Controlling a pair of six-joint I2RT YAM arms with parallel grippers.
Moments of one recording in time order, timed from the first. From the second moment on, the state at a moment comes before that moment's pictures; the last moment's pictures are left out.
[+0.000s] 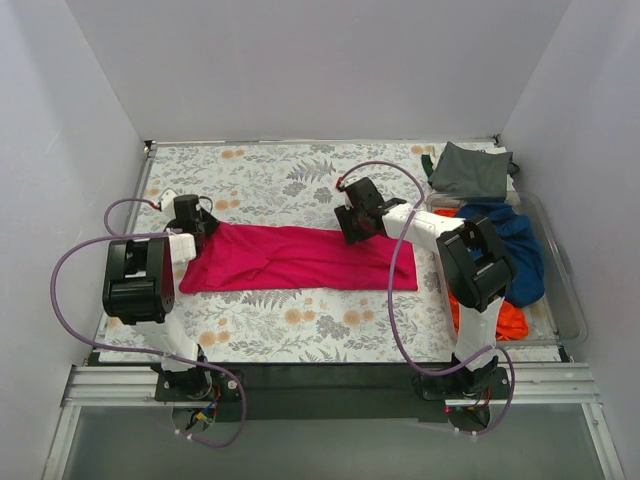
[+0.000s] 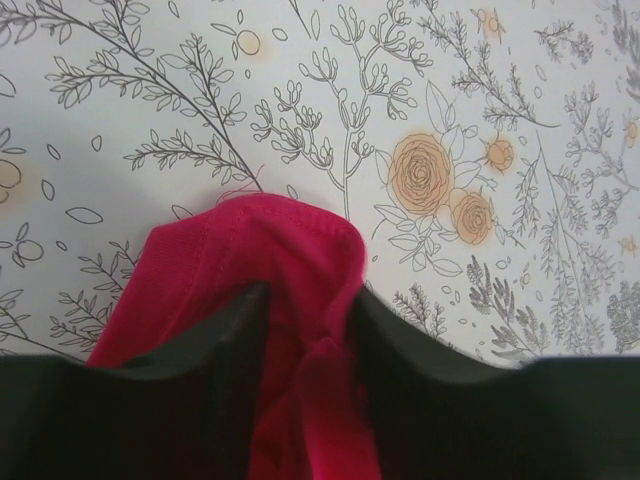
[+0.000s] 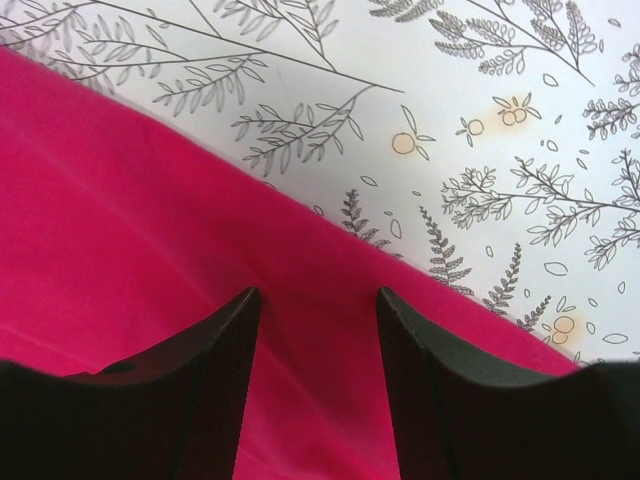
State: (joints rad) left arm 0.05 1.74 0.79 0.30 -0.20 -0.73; right arm 0.61 1.92 1.29 -0.32 0.07 0.13
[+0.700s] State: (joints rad) left arm 0.13 1.76 0.80 0.27 -0.05 -0.75; right arm 0.53 1.95 1.27 -0.26 0.05 0.15
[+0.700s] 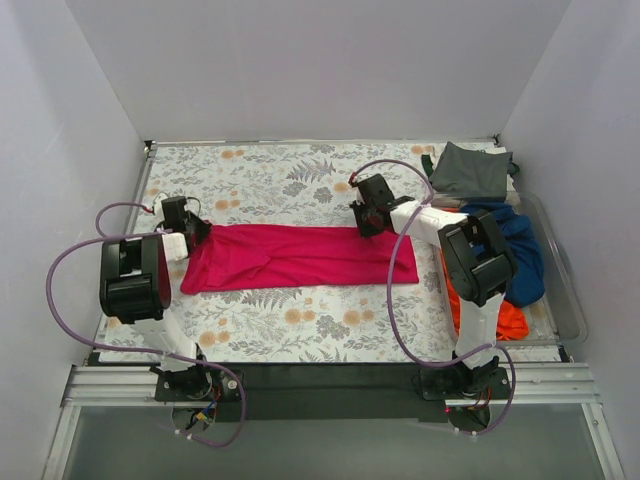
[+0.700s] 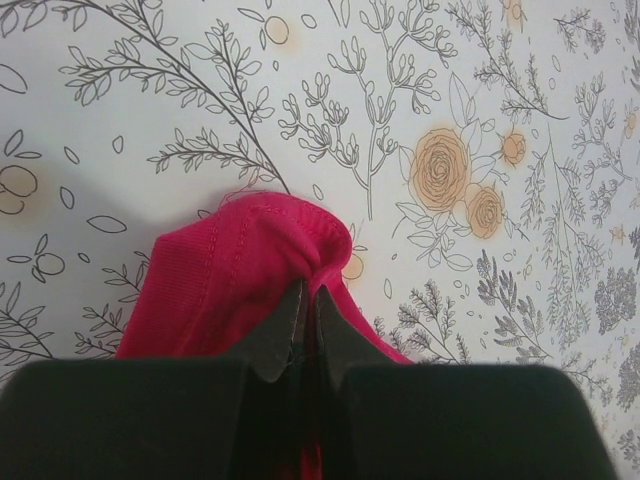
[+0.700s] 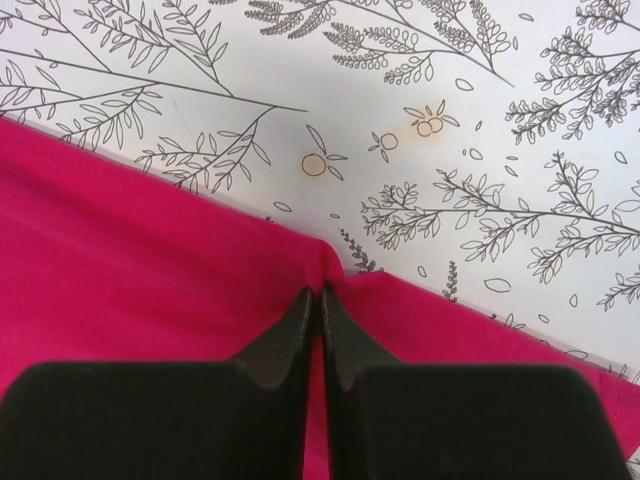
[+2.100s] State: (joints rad) left arm -0.25 1.49 0.89 0.35 -0.14 -0.57; right arm 0.70 1.77 1.30 -0.33 0.13 0.13
